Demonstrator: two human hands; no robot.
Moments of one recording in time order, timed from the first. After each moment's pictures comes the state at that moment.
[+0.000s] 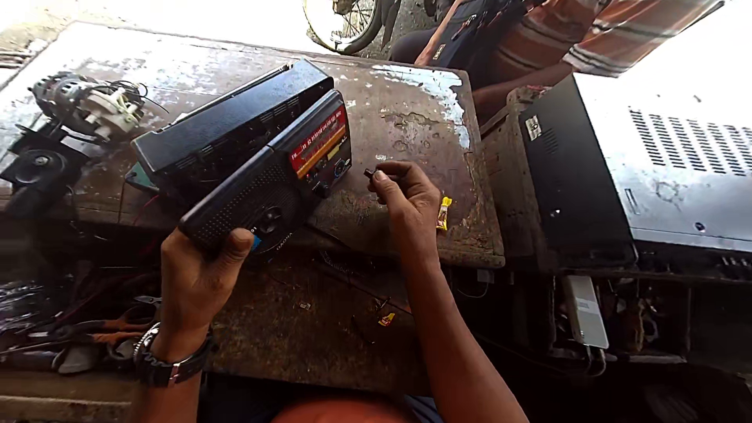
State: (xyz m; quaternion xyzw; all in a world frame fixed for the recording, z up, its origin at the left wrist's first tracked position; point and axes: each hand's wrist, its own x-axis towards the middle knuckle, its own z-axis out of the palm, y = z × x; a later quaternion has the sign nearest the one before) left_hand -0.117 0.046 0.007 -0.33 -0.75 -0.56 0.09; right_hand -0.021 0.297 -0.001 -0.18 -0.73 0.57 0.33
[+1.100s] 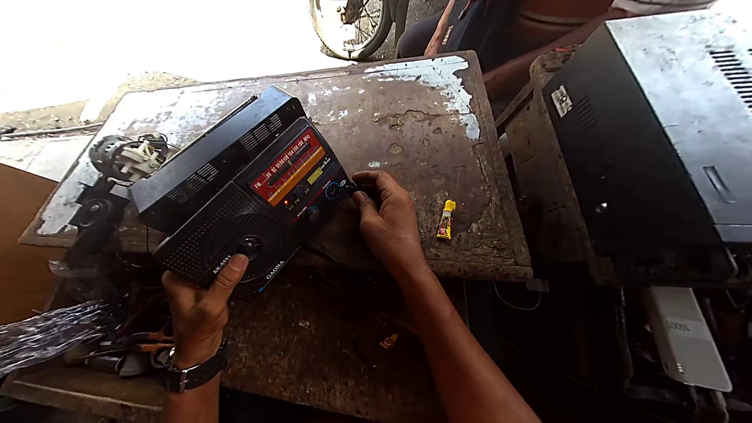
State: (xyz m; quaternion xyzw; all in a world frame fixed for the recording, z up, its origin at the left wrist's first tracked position) left_hand -0.110 0.054 -0.015 -0.27 -0.68 -0.67 0.08; right_hand -0.037 0.310 -0.016 -0.19 -0.78 0.54 0.27
